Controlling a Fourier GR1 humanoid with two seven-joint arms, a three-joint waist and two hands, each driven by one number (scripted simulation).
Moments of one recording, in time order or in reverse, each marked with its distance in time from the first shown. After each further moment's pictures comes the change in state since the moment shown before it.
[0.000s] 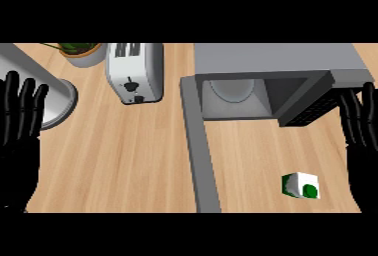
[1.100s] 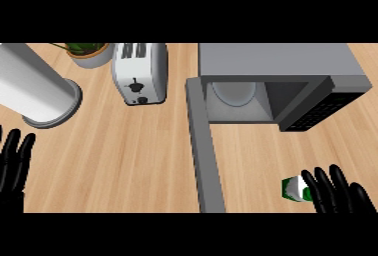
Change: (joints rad) left arm 0.328 -0.081 -0.022 -0.184 0.104 -0.028 0.056; right arm 0.475 0.031 0.383 -0.295 -0.042 0.102 -0.030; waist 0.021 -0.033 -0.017
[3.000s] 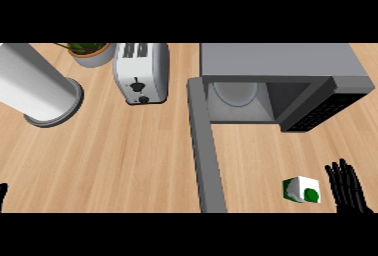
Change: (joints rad) left arm 0.341 -0.015 0.059 -0.080 0.116 -0.199 -0.203; right arm -0.111 -0.092 -0.474 0.811 -0.071 0.075 -0.521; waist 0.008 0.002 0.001
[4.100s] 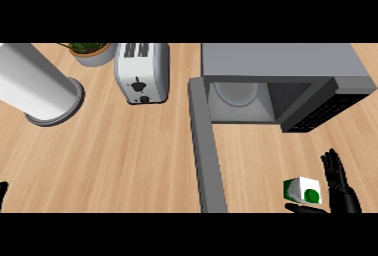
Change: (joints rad) left arm -0.013 0.003 -0.008 -0.025 0.004 0.011 0.045; right arm -0.306 -0.056 -0.131 0.598 0.135 -0.123 -0.275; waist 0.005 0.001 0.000
